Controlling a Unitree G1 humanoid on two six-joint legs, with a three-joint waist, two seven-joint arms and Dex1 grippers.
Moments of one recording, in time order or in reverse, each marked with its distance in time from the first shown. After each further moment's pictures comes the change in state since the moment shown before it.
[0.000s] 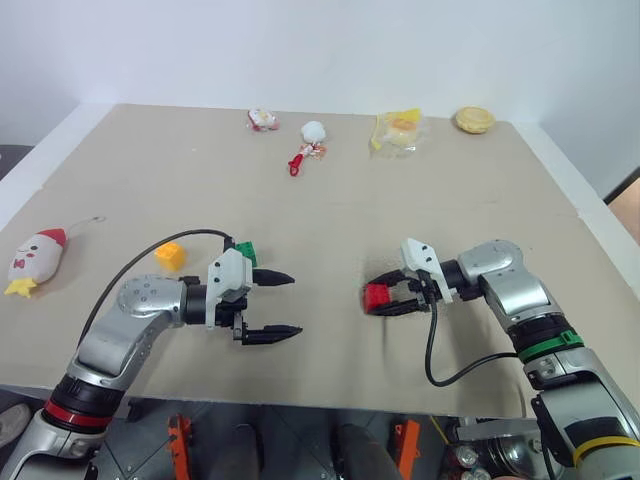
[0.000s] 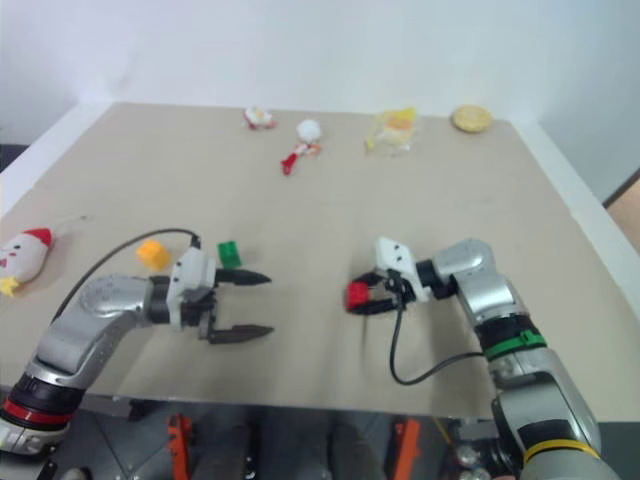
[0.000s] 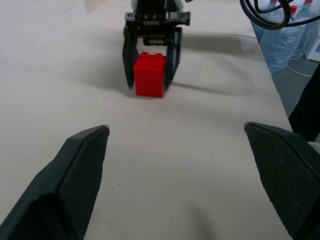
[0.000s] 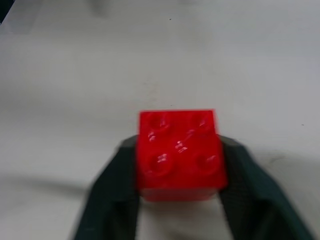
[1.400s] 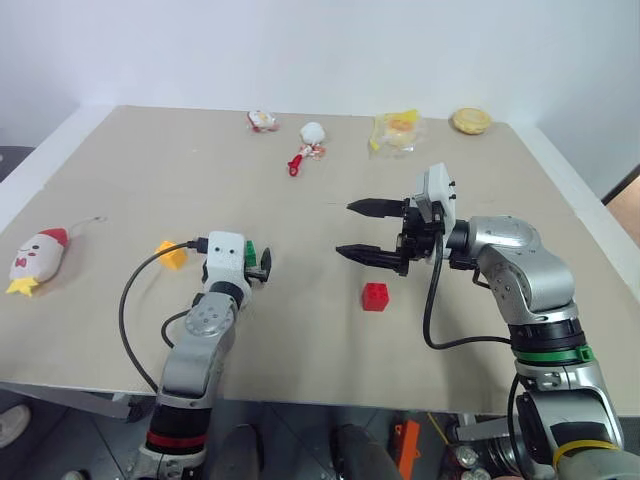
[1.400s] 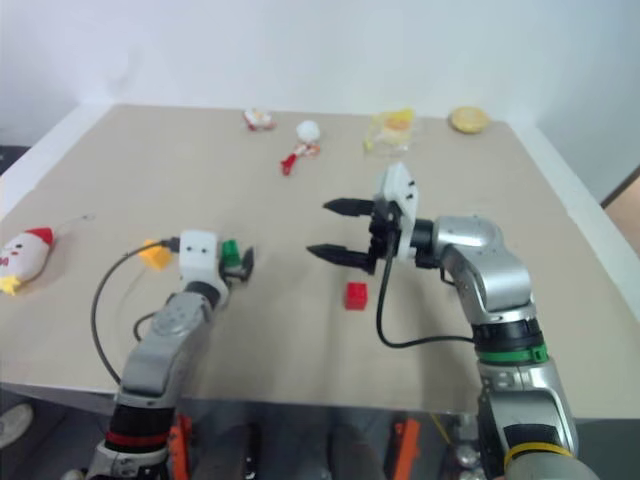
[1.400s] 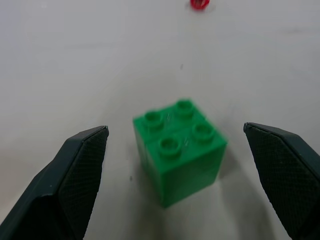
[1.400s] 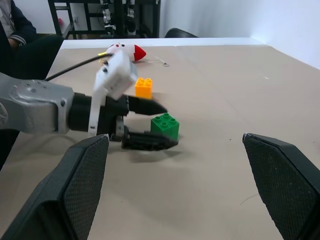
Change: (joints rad) left arm 0.055 -0.586 0.112 0.019 0.419 0.265 1.166; right arm 0.022 0.096 -0.235 -0.499 0.288 0.416 -0.375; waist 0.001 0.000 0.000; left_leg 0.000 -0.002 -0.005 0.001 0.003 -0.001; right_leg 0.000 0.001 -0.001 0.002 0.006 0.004
